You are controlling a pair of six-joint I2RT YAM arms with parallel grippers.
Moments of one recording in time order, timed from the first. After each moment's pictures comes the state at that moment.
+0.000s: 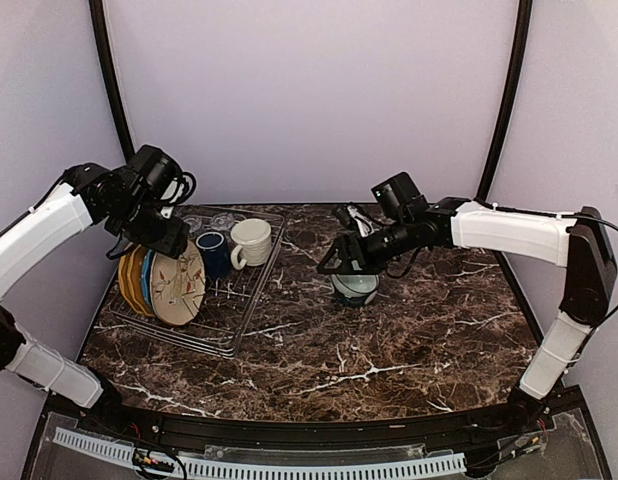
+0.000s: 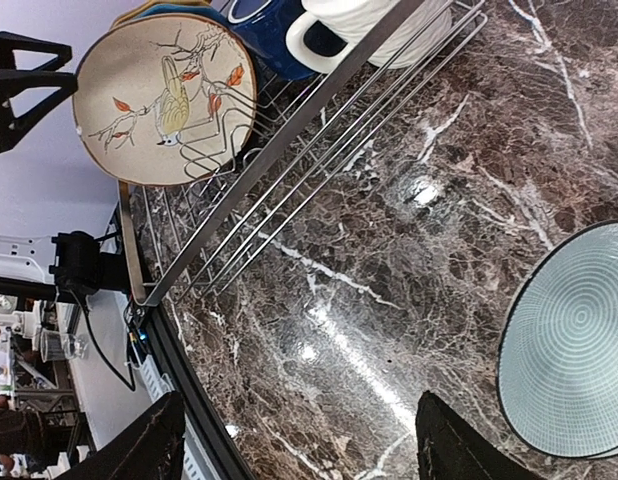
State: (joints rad) left arm -0.54 1.35 1.41 -1.13 -0.35 -0.18; right arm 0.72 1.69 1.30 -0.41 -0.59 0.40
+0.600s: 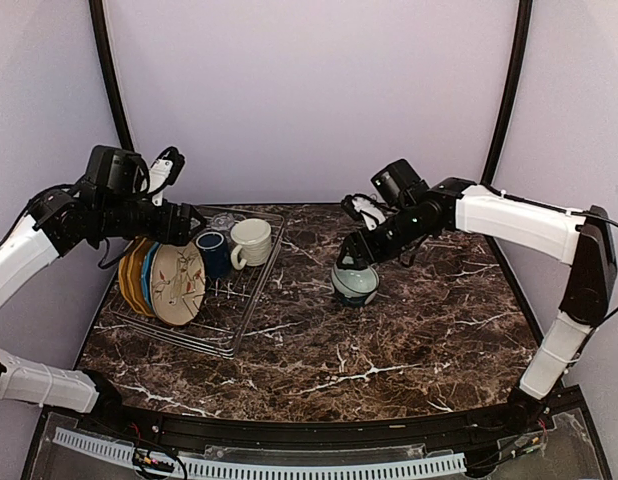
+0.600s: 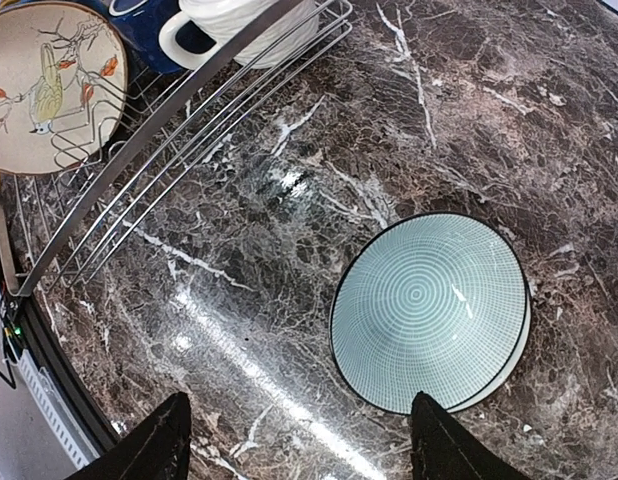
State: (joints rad) left arm -0.54 1.11 1.24 -0.74 -0.07 -0.12; right arm 0.72 1.68 1.44 -0.69 -0.26 0.19
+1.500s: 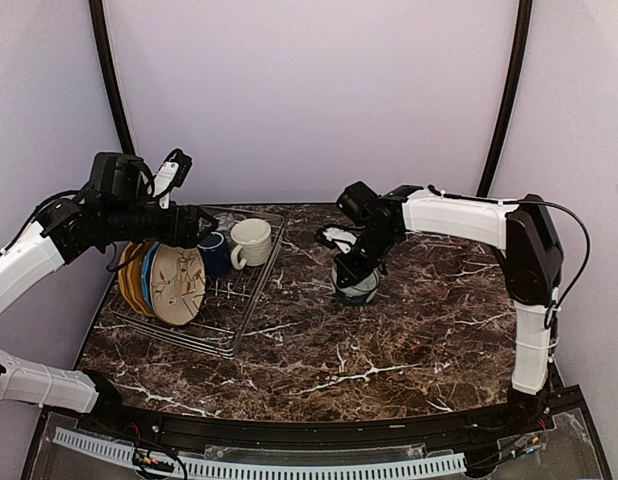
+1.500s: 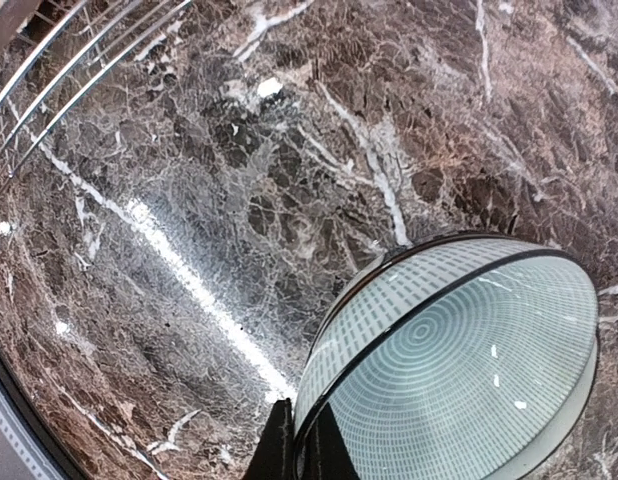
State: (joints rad) left arm -0.54 1.10 1.16 -0.60 0.07 -0.14; right arm 0.74 2.02 1.67 -0.86 -0.23 -0.04
